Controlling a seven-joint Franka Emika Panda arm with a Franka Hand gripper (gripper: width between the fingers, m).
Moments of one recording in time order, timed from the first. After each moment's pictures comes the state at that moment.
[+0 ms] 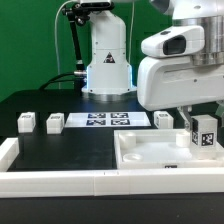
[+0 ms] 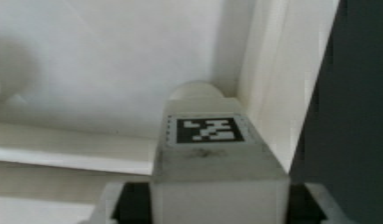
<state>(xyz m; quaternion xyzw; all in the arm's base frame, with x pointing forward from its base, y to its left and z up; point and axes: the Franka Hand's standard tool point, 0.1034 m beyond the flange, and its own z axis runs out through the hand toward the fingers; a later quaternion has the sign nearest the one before) 0.608 0.119 0.075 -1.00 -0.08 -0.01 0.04</state>
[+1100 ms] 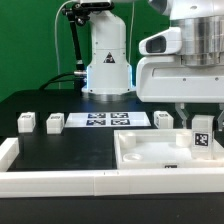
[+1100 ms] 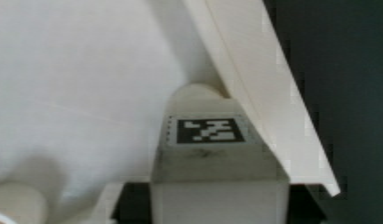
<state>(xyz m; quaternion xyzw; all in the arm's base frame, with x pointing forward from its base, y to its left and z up) 0.609 0.117 0.075 -0.95 0.31 0.00 0.04</state>
